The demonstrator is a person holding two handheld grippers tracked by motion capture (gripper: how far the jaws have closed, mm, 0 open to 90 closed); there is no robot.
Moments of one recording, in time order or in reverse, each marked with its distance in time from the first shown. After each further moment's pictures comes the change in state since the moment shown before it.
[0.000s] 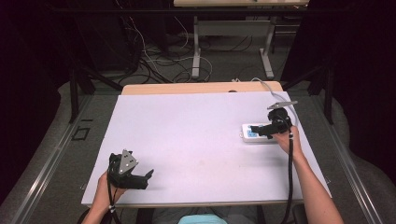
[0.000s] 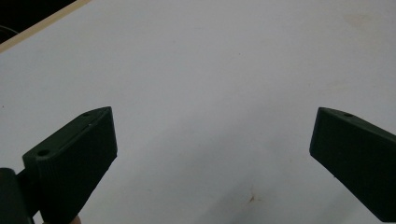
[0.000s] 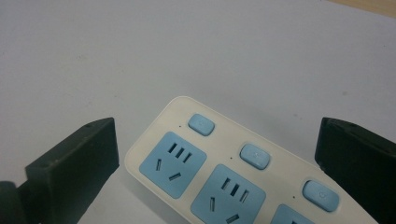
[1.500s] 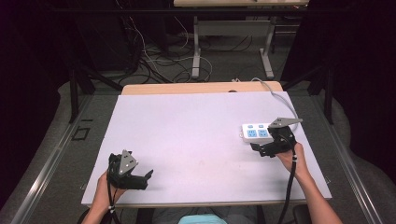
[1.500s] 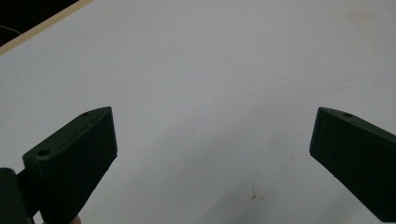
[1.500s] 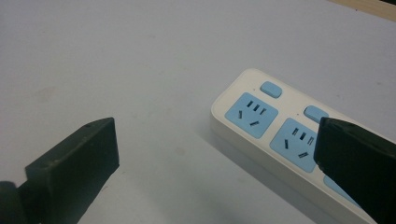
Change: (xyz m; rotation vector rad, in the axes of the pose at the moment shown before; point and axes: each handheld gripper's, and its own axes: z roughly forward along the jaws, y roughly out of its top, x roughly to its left) left arm -0.001 -0.001 0.000 -0.006 0.009 0.003; right arm 0.058 -0.029 -0.047 -0.038 0.032 -0.085
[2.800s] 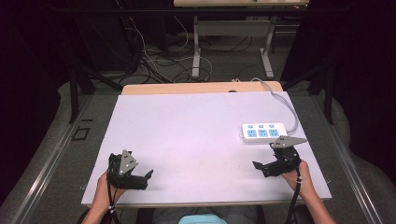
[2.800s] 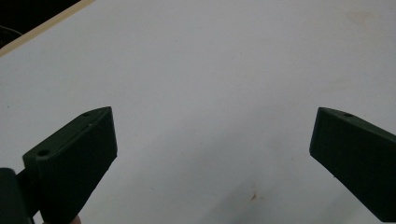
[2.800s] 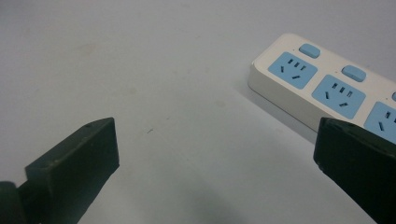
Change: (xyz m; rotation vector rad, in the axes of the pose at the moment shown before) left arm 0.000 0.000 0.000 0.004 -0.001 0.008; right arm 0.034 -0.037 -0.024 0.011 0.016 -0.058
